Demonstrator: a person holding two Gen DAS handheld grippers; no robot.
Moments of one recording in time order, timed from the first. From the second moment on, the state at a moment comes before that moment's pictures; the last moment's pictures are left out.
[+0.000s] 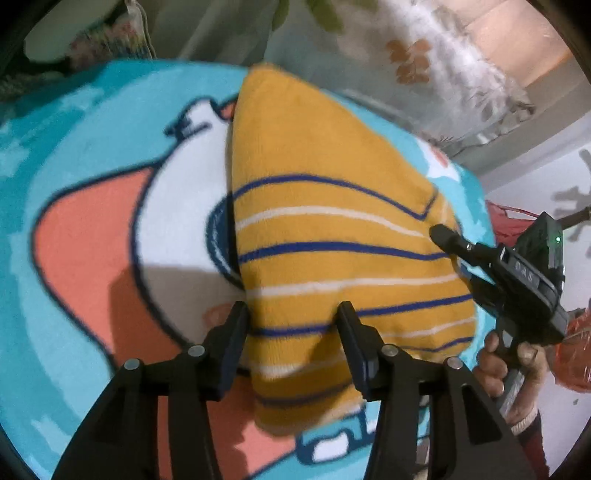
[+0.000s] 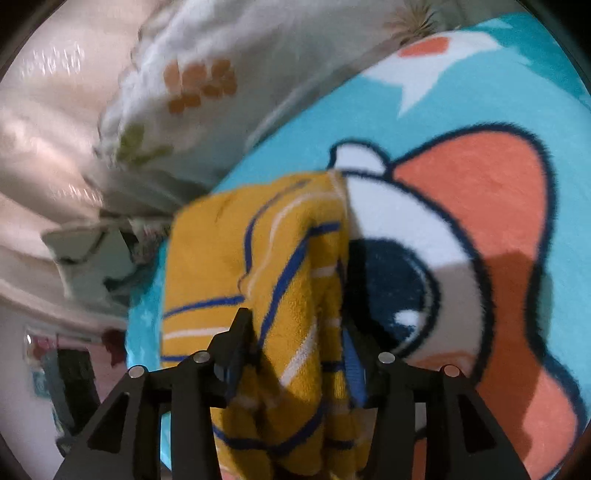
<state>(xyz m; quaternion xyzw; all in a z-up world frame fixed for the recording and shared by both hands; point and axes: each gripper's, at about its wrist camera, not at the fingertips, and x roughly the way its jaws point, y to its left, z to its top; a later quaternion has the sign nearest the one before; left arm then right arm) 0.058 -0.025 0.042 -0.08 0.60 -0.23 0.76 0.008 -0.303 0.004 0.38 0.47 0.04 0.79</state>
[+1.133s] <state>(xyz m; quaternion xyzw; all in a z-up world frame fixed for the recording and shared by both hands) 0.070 -0.028 0.015 0.00 0.57 -0.20 0.80 -0.034 -0.245 0.035 0.20 0.49 -0.06 0.84</state>
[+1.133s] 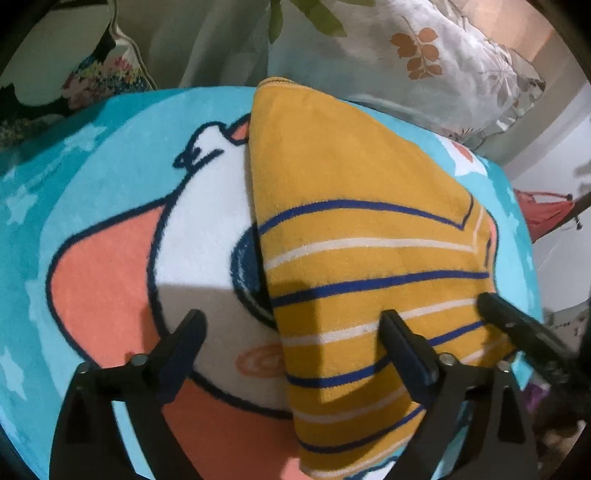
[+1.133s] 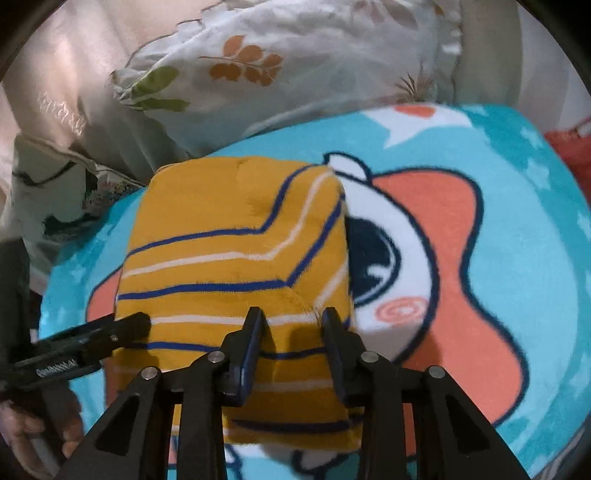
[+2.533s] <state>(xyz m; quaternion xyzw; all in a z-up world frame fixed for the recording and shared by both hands) -0.136 -0.034 0.150 0.04 0.36 0.01 0.93 -0.159 -0.229 0.105 0.08 0.40 0.01 0.91</state>
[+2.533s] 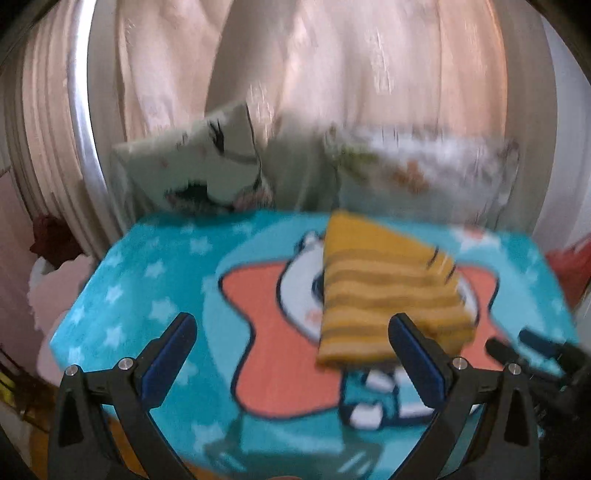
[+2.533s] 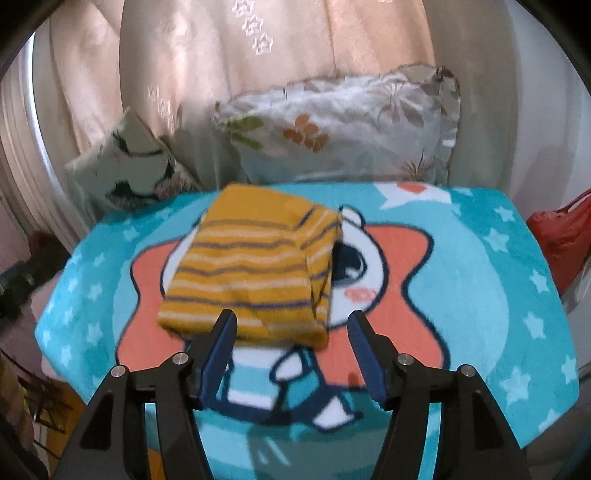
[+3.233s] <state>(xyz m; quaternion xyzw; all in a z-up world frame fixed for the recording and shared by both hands) -0.162 -0.054 0.072 0.04 0.51 -0.02 0.86 -0.178 -0.233 0.052 0.08 0.46 -0.02 0.89</state>
